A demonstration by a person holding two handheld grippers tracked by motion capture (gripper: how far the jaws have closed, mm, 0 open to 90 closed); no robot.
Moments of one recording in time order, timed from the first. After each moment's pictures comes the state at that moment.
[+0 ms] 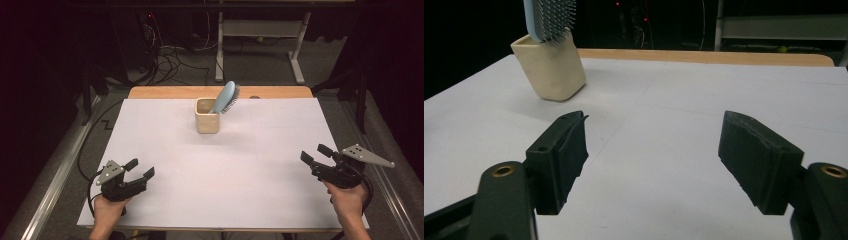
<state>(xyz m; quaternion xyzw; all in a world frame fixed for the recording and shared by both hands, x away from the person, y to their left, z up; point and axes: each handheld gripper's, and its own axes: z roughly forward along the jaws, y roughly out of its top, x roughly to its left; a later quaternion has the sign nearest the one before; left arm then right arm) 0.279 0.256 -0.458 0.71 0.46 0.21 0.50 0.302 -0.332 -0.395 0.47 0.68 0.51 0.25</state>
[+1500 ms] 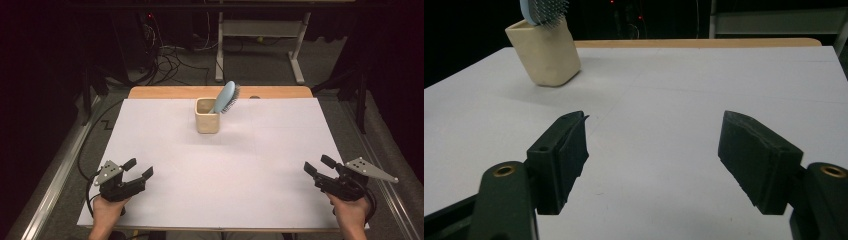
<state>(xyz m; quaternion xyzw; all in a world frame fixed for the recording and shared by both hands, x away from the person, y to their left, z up) 0.278 0.258 -0.458 0.70 0.46 0.22 0.50 0.280 -0.340 -0.416 0.48 0.67 0.51 0.25</state>
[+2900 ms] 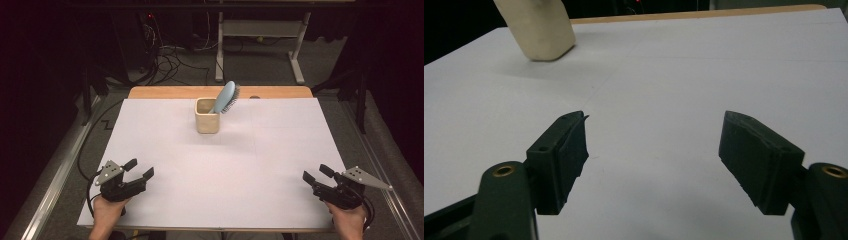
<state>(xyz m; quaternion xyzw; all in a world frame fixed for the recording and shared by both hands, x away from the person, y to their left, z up) 0.278 0.257 -0.458 0.71 0.46 0.21 0.50 0.271 -0.344 -0.441 0.49 0.68 0.49 0.24</state>
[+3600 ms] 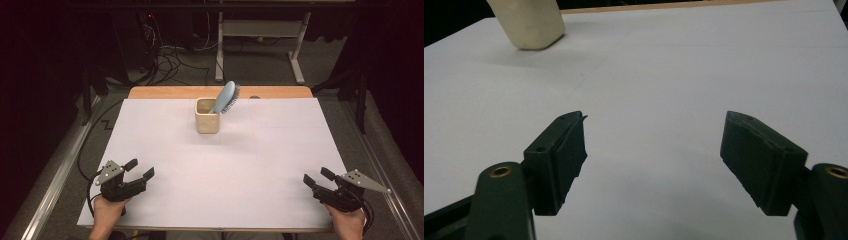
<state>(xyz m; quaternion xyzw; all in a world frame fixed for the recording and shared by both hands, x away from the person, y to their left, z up) 0.278 0.257 -0.458 0.71 0.46 0.21 0.50 0.268 -0.348 -0.453 0.50 0.68 0.48 0.24</state>
